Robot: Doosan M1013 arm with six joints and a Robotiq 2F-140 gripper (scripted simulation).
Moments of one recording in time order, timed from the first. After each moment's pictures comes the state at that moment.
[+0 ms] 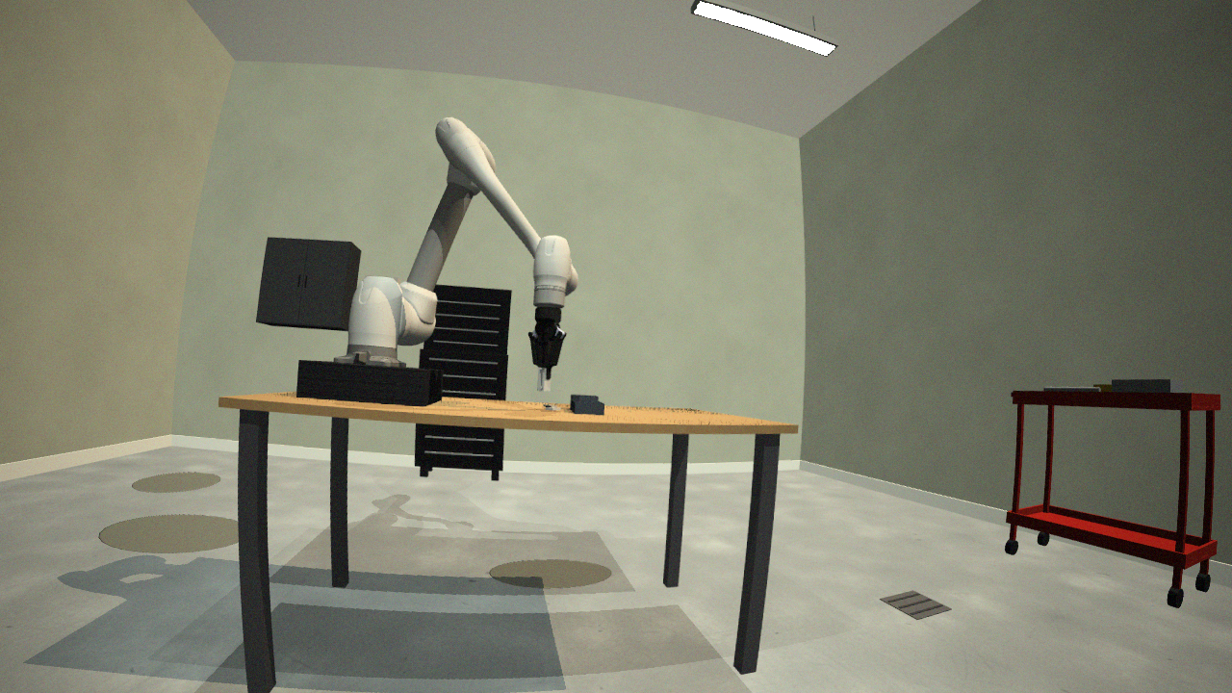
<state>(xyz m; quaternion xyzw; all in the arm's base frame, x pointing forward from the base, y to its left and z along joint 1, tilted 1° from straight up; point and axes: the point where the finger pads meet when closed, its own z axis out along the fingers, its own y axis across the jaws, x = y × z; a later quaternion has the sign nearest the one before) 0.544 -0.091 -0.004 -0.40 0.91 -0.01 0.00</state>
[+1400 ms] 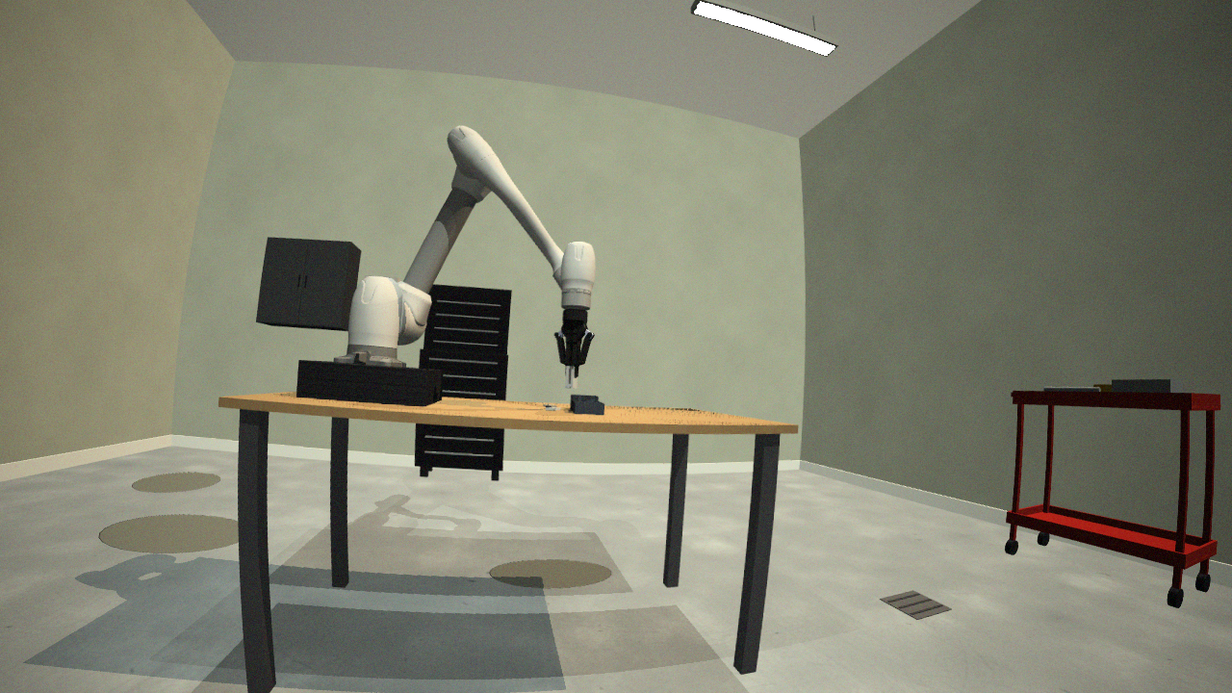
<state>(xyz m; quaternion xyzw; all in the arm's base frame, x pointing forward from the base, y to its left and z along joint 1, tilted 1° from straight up) 0.626 -0.018 0.006 -0.49 0.87 -0.01 0.00</state>
